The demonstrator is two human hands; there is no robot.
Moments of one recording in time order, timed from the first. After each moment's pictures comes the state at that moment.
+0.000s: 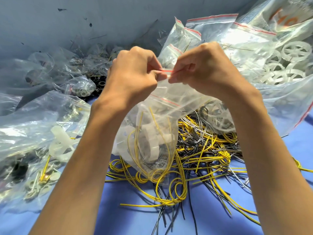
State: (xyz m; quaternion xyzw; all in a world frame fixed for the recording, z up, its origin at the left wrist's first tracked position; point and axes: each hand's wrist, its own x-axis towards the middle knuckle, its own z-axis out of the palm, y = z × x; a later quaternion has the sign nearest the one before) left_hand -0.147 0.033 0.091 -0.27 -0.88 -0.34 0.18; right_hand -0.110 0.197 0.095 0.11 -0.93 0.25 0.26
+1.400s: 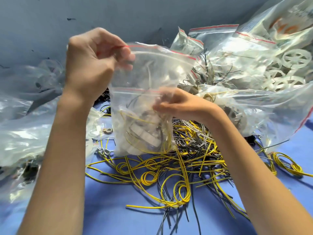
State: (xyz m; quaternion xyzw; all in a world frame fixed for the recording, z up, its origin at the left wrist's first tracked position) left_hand -0.161 -0.020 0.105 -0.31 -0.70 -0.60 0.21; right_hand -0.120 0.172 0.049 0.16 -0.88 0.45 -0.01
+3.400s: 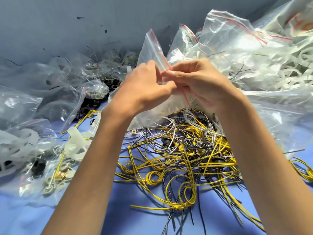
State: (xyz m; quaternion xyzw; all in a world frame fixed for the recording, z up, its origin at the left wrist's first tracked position) left_hand -0.152 0.026 0.085 -0.23 -0.93 -0.28 0.10; right_hand -0.129 0.167 0.078 0.10 -0.71 0.69 0.06
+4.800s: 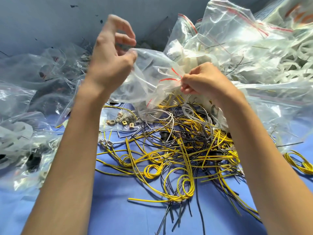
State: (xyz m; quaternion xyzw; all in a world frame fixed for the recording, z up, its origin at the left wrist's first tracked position) left_hand -0.173 -0.011 0.090 -0.27 -0.77 -0.54 0.20; right_hand -0.144 0.194 0.056 -0.11 -0.89 0.44 0.11
